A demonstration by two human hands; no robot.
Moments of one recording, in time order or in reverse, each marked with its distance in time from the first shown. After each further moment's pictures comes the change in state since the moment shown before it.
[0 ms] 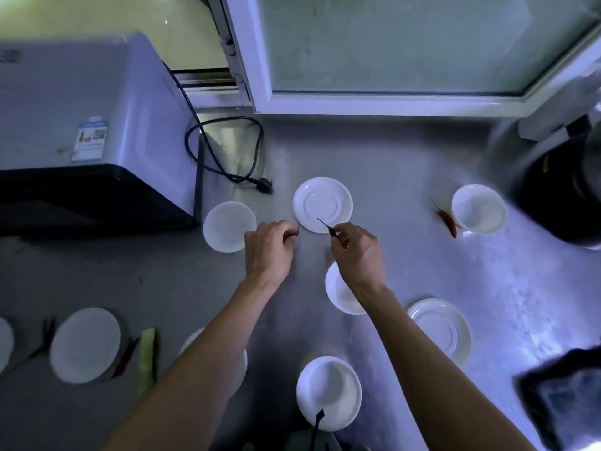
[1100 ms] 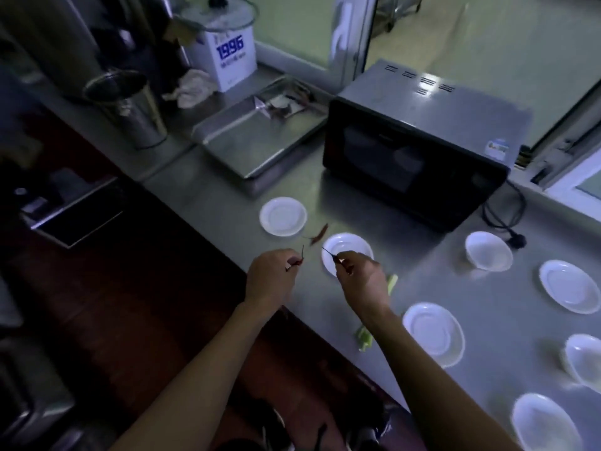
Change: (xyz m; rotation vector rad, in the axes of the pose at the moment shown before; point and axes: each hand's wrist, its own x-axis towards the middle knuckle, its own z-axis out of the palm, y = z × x) left_hand -0.357 -0.356 -0.257 -0.173 0.453 -0.443; right_hand -0.317 -0.303 0.247 -0.071 -0.406 -0.612
